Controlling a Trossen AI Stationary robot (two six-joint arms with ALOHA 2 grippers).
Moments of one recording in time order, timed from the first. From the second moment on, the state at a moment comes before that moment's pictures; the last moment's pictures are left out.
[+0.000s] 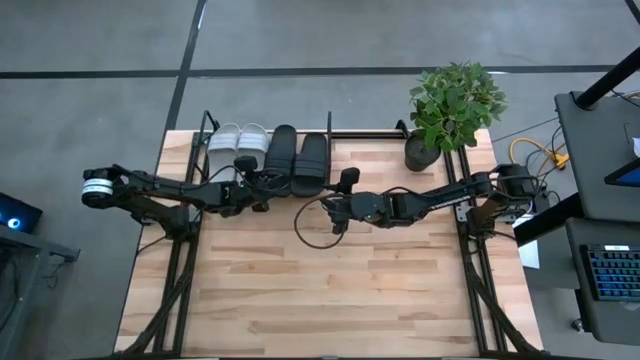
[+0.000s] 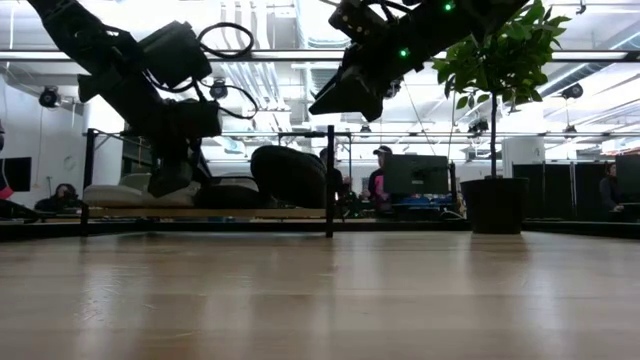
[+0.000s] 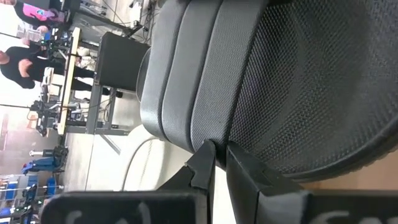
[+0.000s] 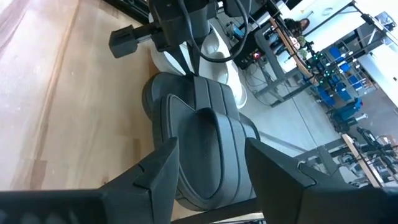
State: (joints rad) left arm 0.16 1.25 0.50 -0.07 -0.82 0.44; right arm 0.08 1.66 1.00 0.27 0.58 -0.55
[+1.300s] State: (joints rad) left arm 0.17 1.20 0.51 -0.11 -0.68 0.40; right arm 0.08 1.66 0.99 0.24 0.58 -0.53
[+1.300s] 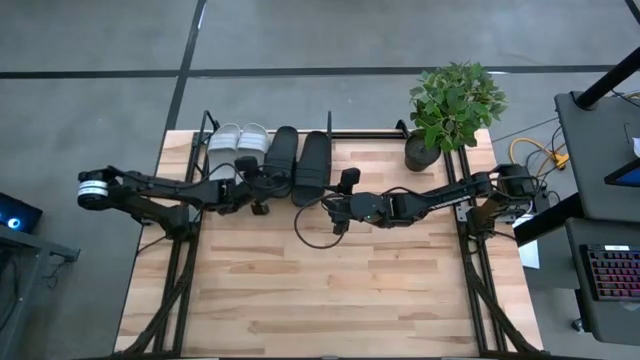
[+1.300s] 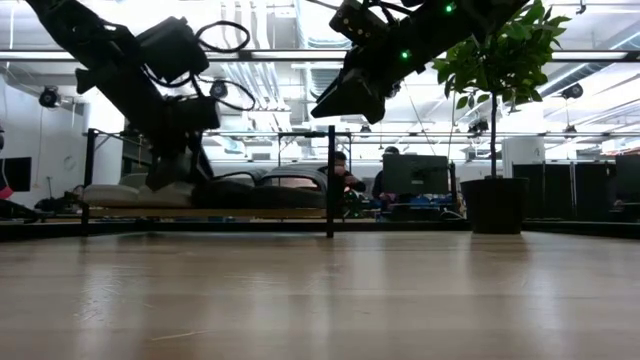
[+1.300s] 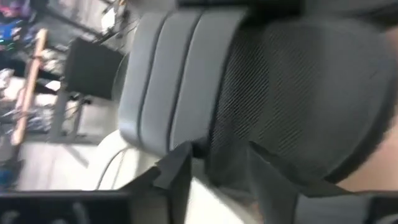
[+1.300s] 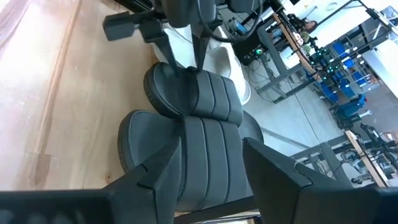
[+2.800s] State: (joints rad) left arm 0.11 0.59 0.45 0.17 -0.04 0.17; right arm 0.06 1.51 0.98 0.02 0.60 -0.30
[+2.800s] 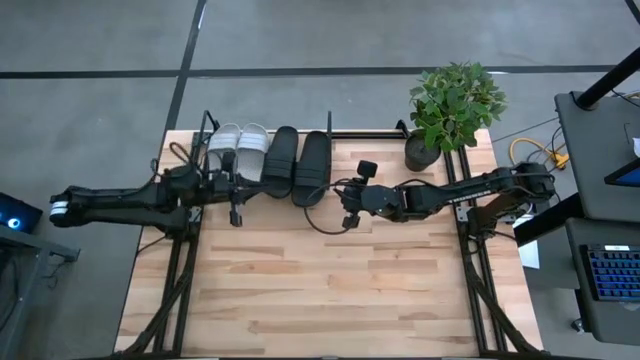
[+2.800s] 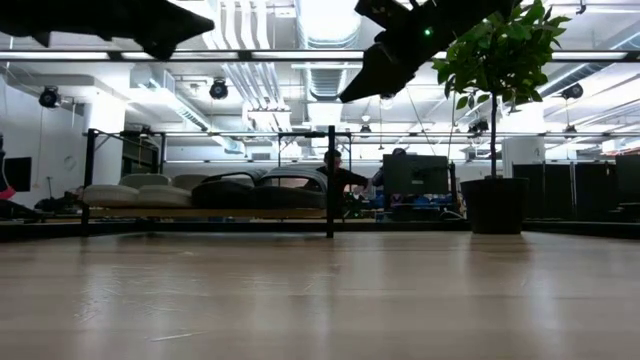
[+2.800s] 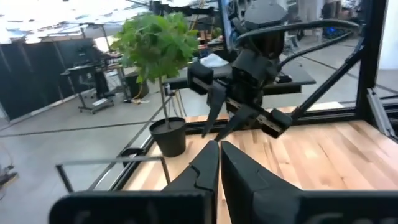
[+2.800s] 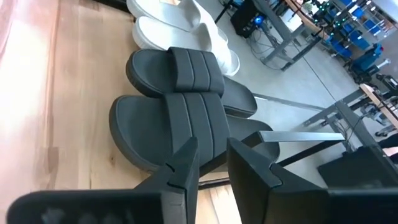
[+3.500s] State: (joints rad) left arm -0.20 0.02 0.28 -0.13 -0.27 0.21; right arm 0.06 1.51 0.97 0.02 0.60 -0.30
